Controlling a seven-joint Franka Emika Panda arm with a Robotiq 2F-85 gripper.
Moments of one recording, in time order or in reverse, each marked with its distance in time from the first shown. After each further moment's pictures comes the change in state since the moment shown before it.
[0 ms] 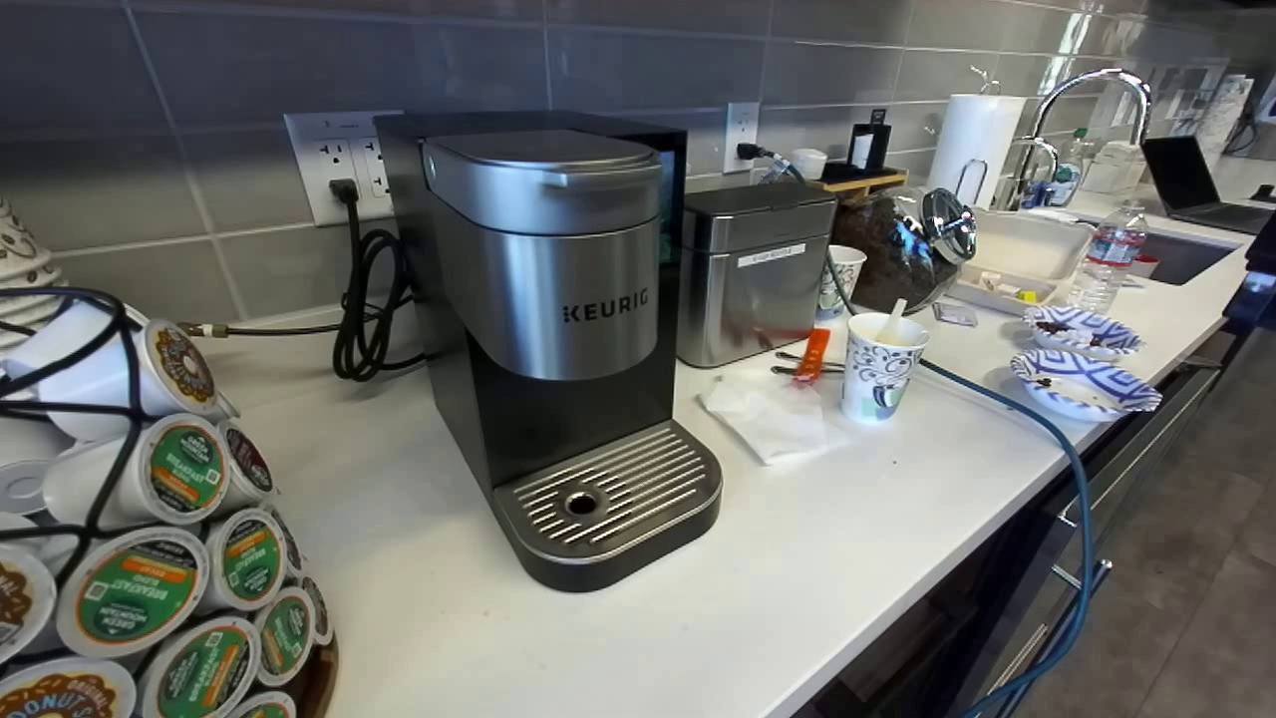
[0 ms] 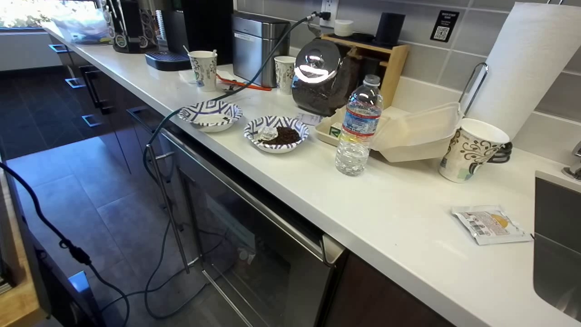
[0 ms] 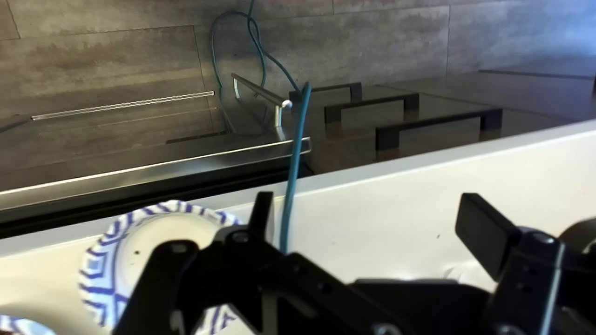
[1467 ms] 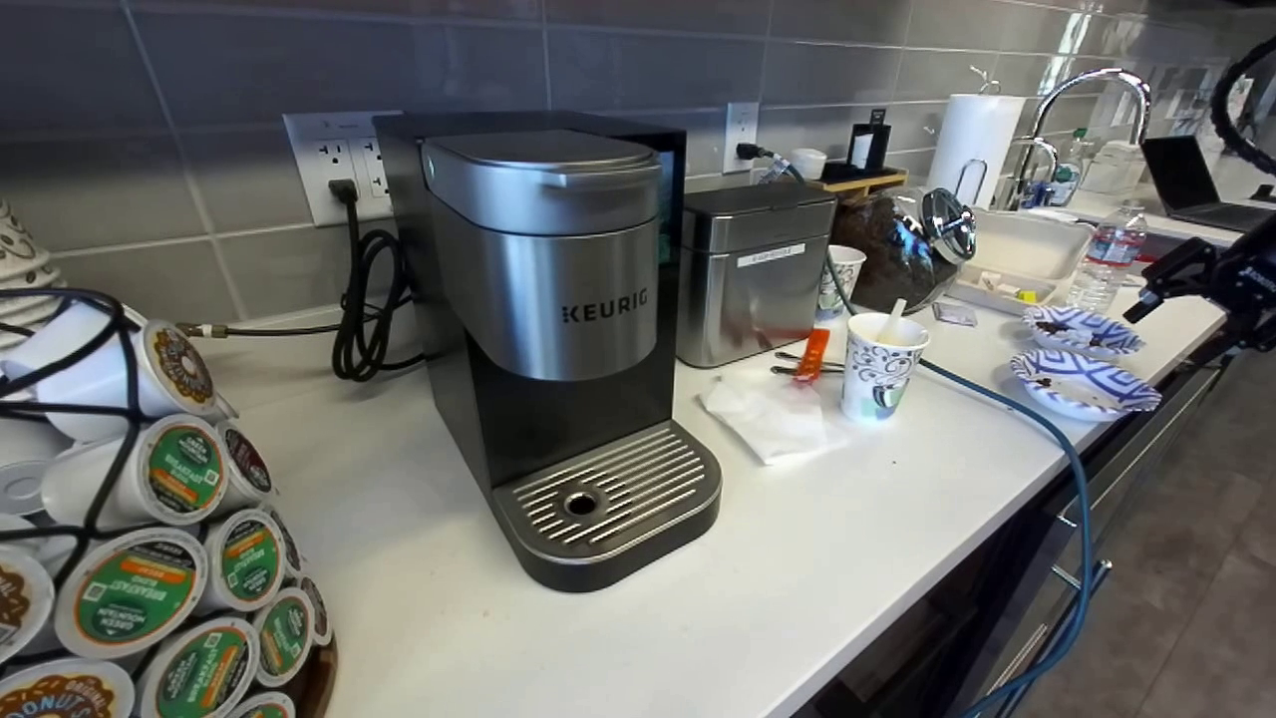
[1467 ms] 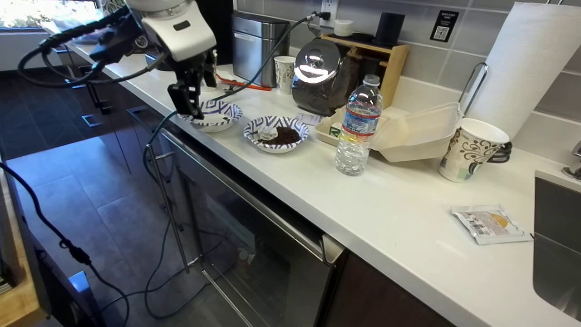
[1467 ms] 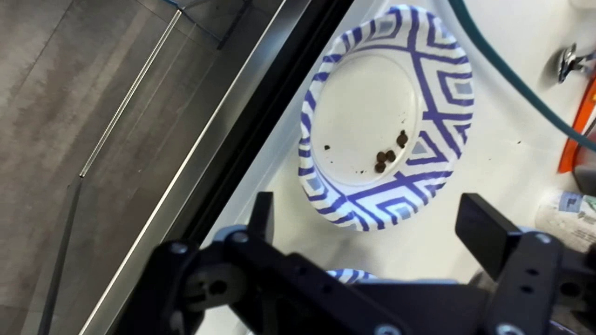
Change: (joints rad) arm -0.148 0.379 -0.144 0.050 0.528 0.448 0.018
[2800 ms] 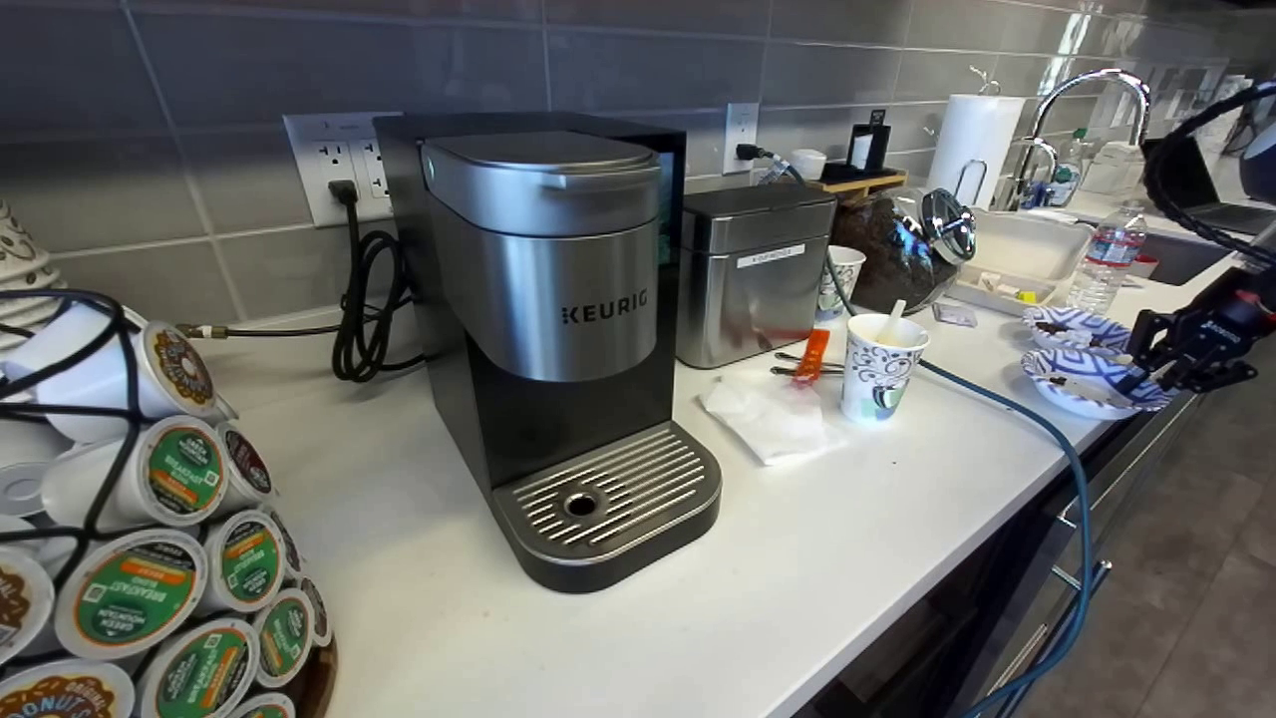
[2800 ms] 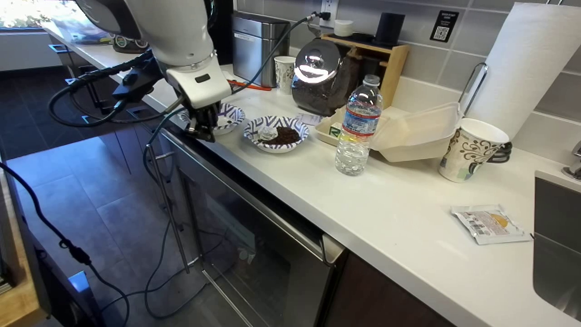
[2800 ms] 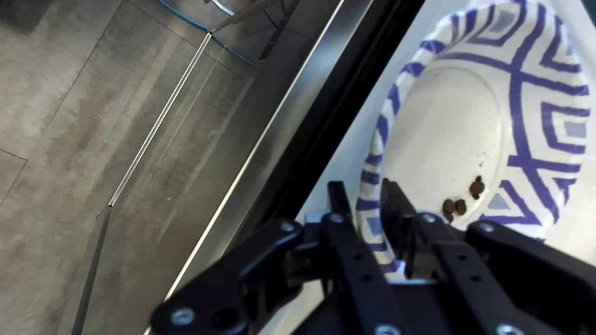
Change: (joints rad) arm -0.087 0.208 0.075 0.078 0.075 -0.009 -0.071
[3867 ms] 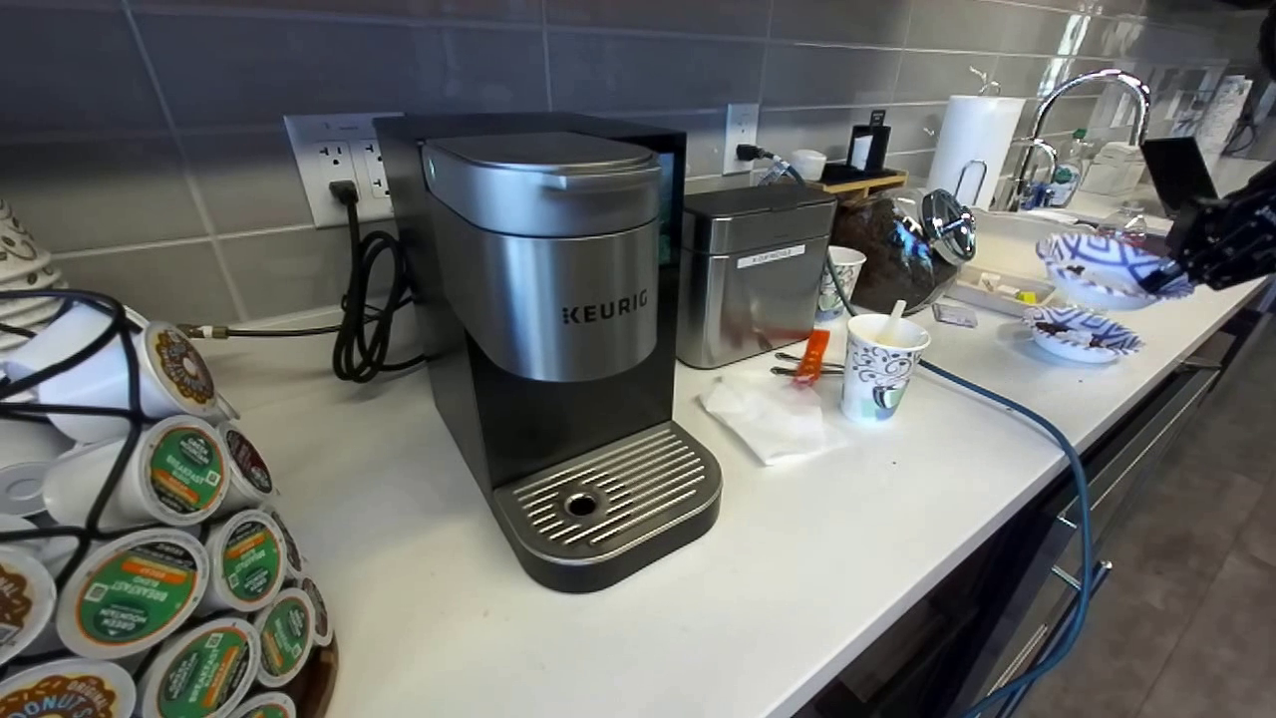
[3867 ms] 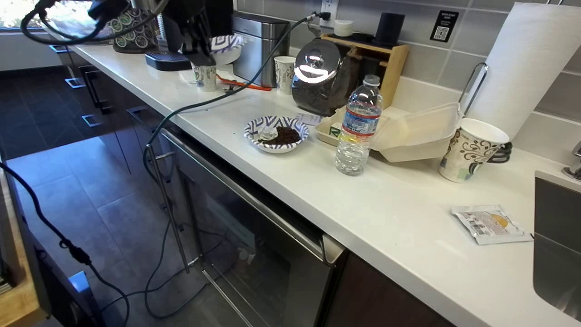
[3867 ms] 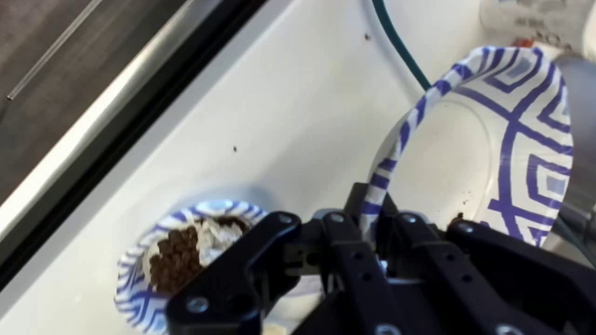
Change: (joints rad) arm 0.023 -0.351 0.022 -0.054 -0.113 -0.029 -0.008
